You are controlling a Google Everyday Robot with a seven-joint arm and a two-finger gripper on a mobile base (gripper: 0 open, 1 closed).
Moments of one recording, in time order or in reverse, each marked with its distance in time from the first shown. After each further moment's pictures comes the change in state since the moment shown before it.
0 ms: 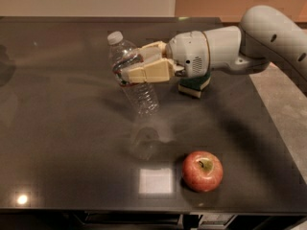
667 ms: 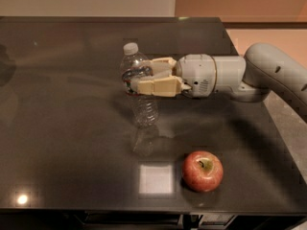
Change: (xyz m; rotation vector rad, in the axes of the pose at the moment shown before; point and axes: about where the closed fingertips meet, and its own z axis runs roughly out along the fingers) arm 0.027 0.004 -0.013 0.033 -0.165 -0.002
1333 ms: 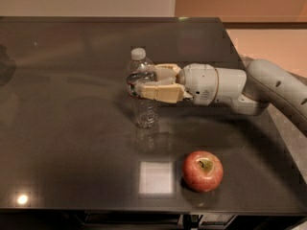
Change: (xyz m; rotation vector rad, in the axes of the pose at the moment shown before) arm 0.014 -0.005 -0.010 0.048 -0.083 -0.030
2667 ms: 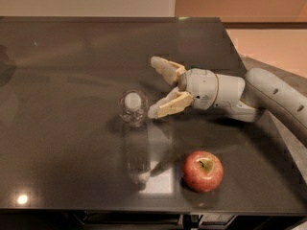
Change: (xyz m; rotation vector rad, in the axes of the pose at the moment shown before) arm 0.006 -0.005 -0.005 0.014 -0.064 -0.003
